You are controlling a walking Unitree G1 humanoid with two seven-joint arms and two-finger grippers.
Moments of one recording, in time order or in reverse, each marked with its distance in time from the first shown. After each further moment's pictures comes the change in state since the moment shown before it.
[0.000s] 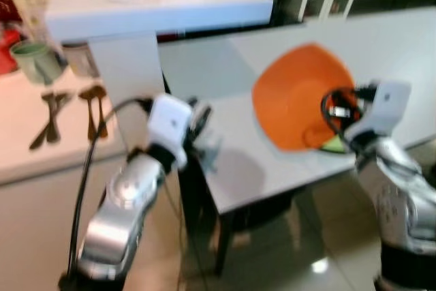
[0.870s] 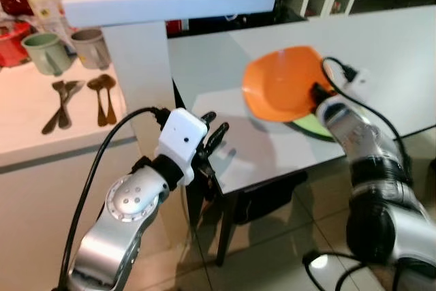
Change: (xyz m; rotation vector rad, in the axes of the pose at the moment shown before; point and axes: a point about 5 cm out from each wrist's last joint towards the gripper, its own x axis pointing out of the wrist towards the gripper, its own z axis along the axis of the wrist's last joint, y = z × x) left arm -0.016 -0.012 0.011 0.026 0.019 -0.093; right arm 0.100 0.004 -0.035 0.549 0.253 -0.031
